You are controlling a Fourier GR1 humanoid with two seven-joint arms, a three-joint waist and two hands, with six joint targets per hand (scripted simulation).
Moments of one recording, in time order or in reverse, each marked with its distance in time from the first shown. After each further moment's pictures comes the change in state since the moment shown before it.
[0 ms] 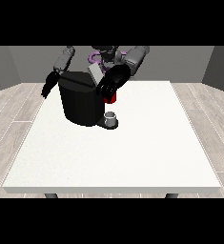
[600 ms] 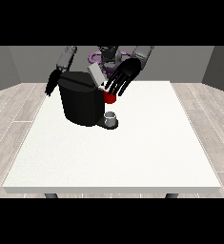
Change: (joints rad) left arm 0.077 -0.058 -0.006 0.004 -0.006 0.005 0.020; right arm 0.081 0.020 -0.019 0.038 -0.028 0.000 -0.039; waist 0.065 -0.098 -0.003
